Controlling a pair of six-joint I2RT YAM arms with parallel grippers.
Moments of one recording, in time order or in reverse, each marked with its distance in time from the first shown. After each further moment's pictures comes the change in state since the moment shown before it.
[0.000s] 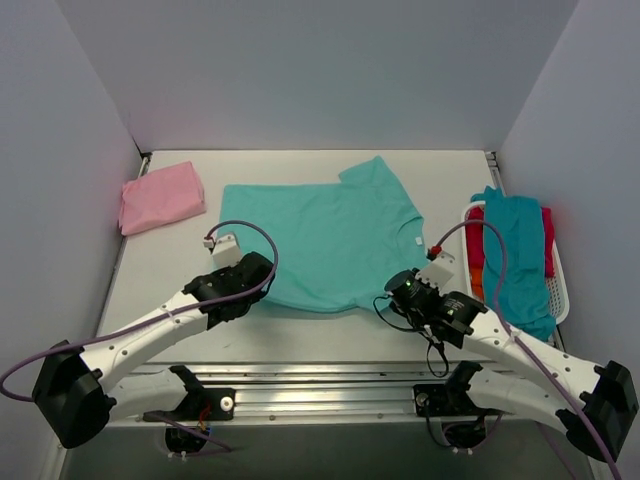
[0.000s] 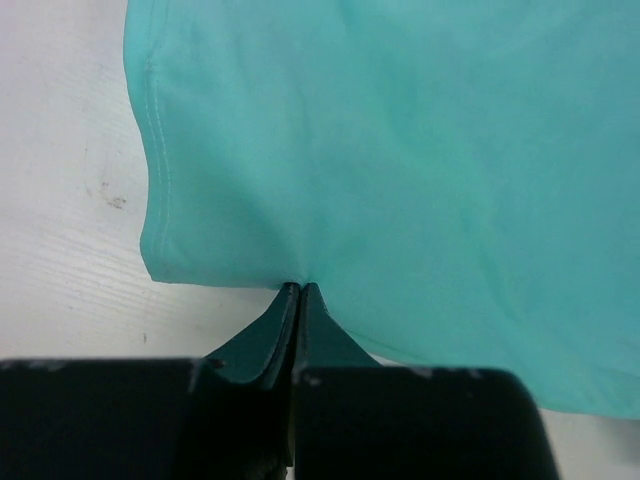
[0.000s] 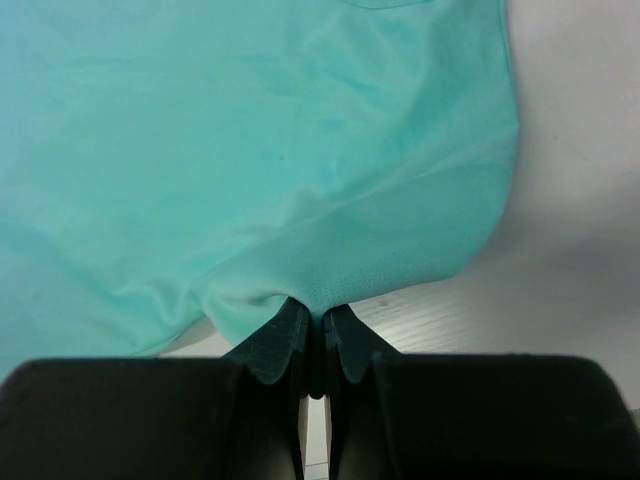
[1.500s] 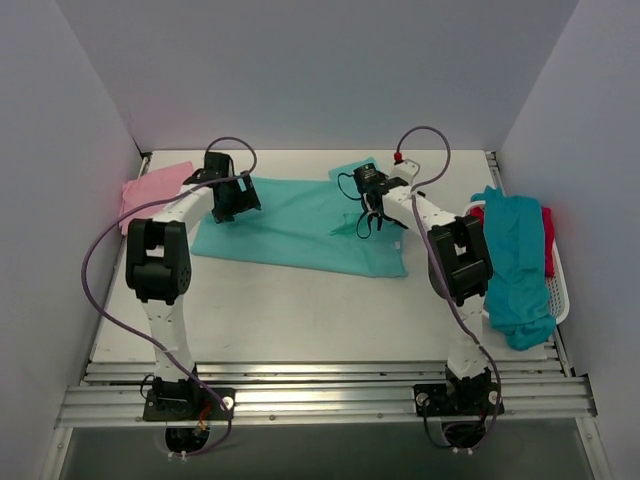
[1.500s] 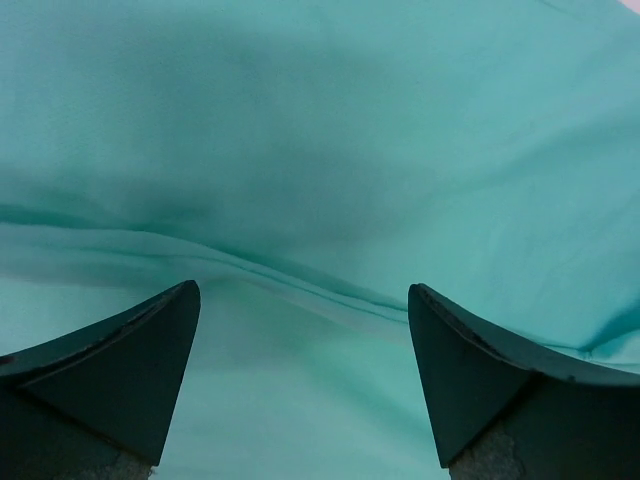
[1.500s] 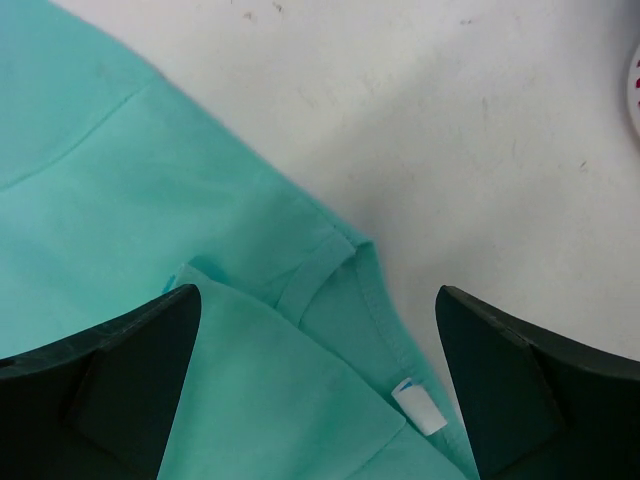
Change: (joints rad) left arm 0.656 0.978 0.854 0.214 0.700 0.584; right arm -0.407 1.210 1.019 0.058 0.183 -0.305
